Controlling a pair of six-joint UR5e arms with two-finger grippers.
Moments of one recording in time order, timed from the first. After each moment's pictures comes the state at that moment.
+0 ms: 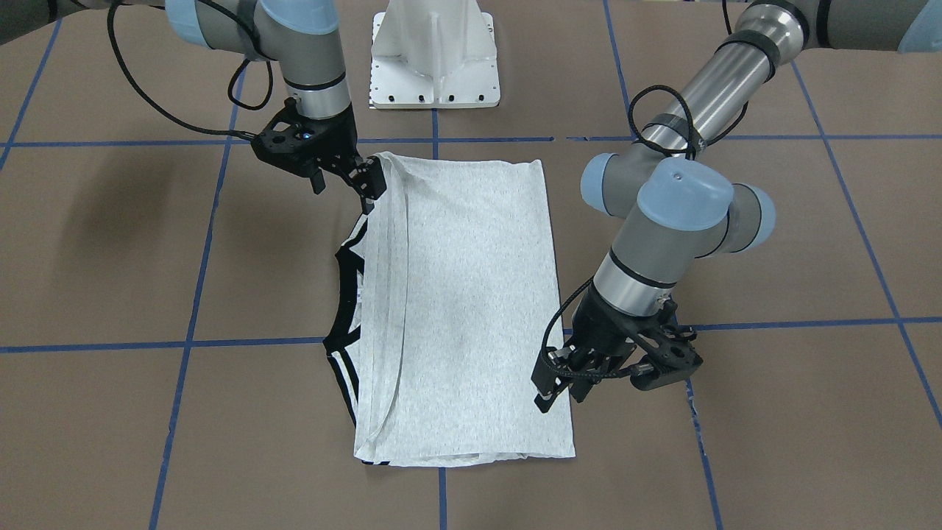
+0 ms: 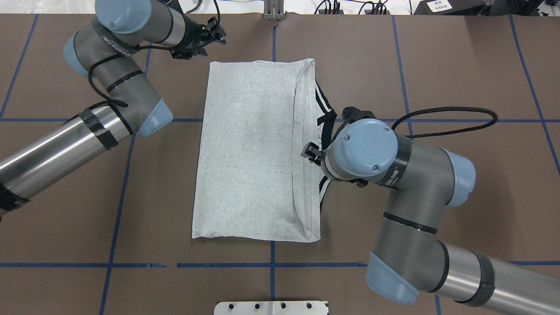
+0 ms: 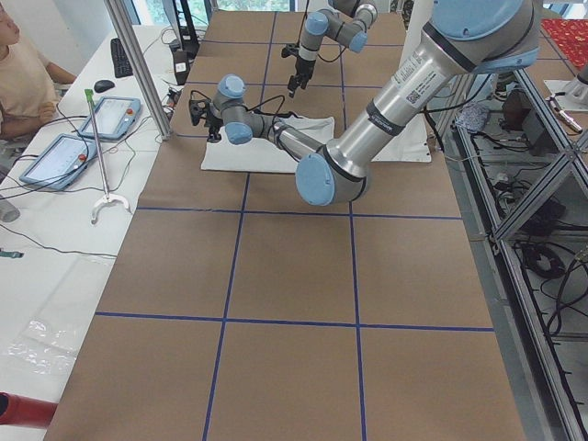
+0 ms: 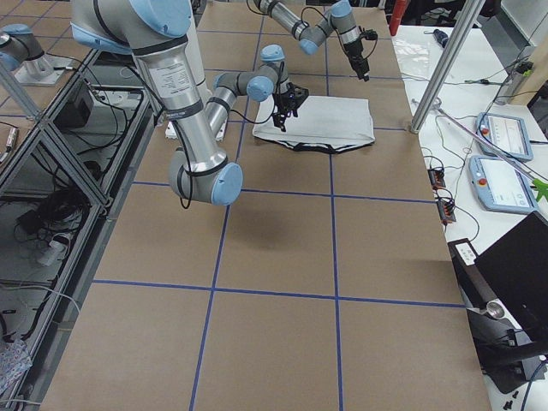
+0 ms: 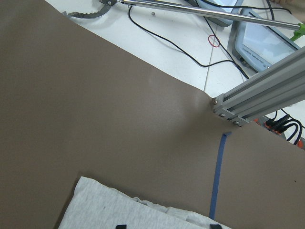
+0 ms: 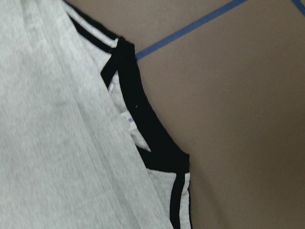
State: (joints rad) left arm -0.87 -2.33 -1.24 -2.34 -1.90 -1.51; right arm 0.44 -1.03 1.90 -1.66 1.66 1.71
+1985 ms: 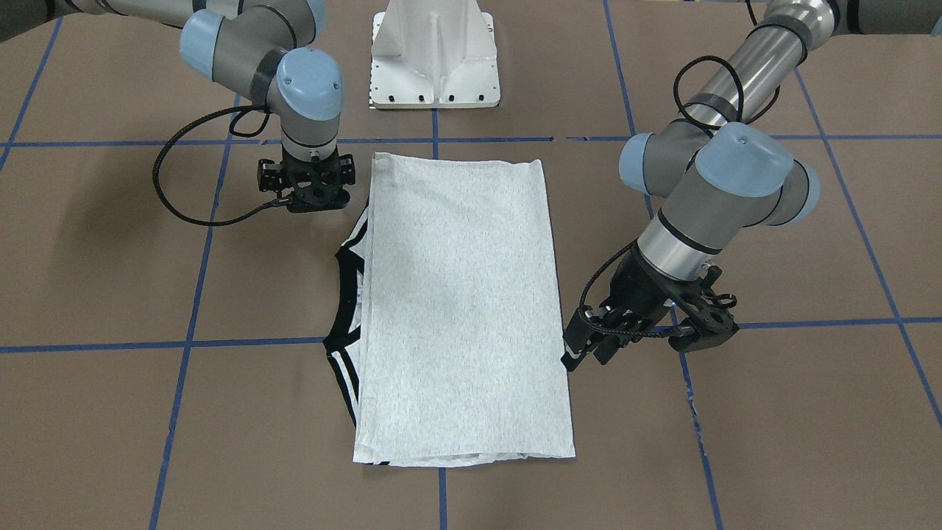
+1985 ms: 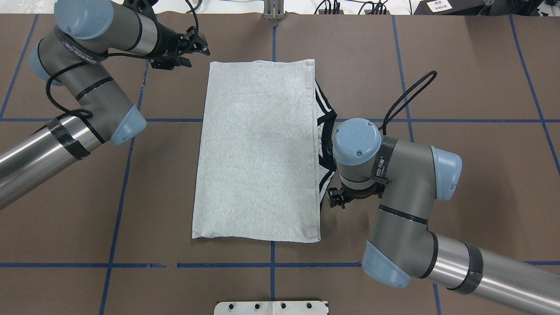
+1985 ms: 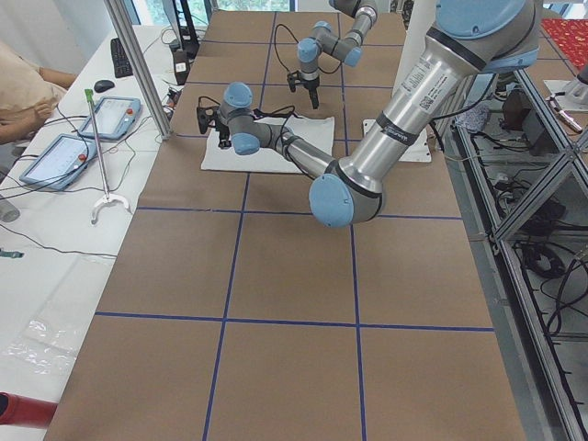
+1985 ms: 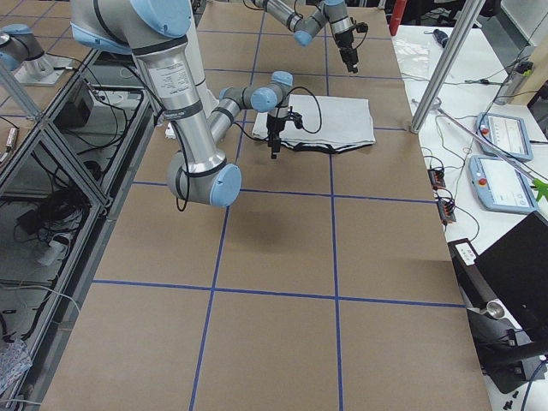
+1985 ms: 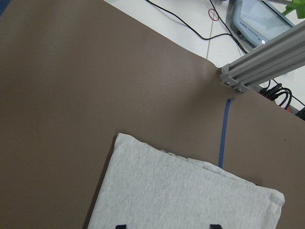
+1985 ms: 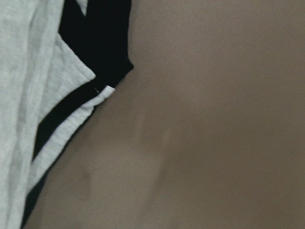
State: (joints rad) left arm -0.89 -2.24 -1.34 -2.34 -1.98 -1.50; right arm 0.48 -1.04 1.82 -1.93 1.89 0.91
